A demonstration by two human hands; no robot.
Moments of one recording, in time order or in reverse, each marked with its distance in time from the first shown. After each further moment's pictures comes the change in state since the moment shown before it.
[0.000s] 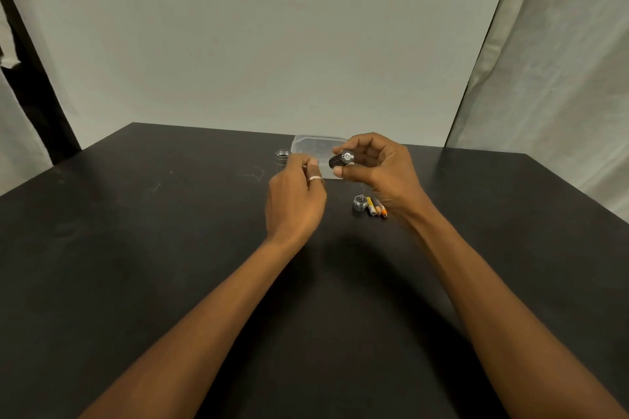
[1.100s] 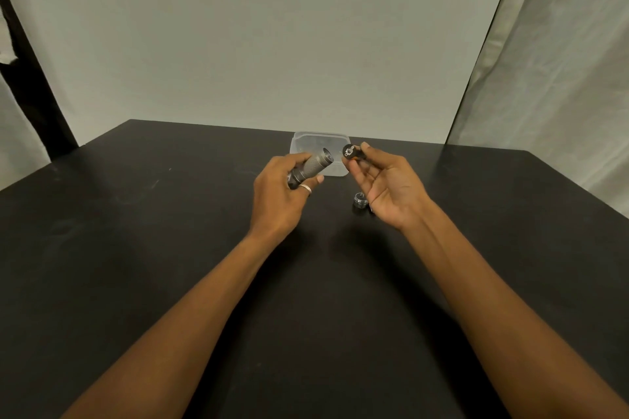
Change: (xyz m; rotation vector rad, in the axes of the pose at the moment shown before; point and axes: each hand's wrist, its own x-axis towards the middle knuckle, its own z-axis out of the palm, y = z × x) left_hand 0.011 -0.034 -0.009 -0.083 -0.084 0.142; right_hand 0.001 0.006 0.000 0.794 0.204 0.532
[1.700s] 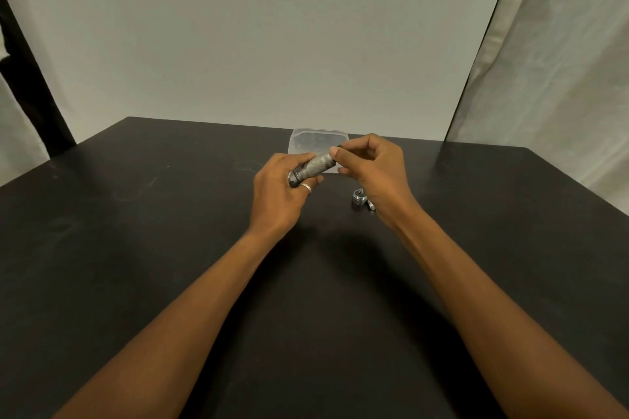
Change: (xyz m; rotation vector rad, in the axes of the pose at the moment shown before) left_hand 0.001 -0.007 0.002 0.022 0.003 0.077; right_hand 0.002 0.015 0.008 -0.759 0.036 -0.496
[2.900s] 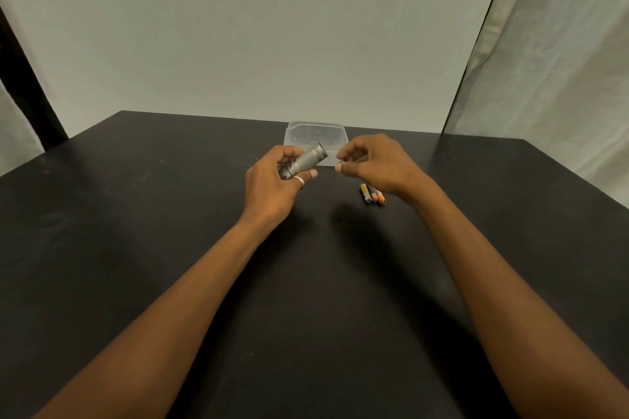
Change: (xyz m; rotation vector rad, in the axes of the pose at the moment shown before) left_hand 0.003 -0.003 0.001 -0.131 -0.038 -0.219; right_hand 0.021 -0.007 -0.029 -0.761 -0.315 -0.026
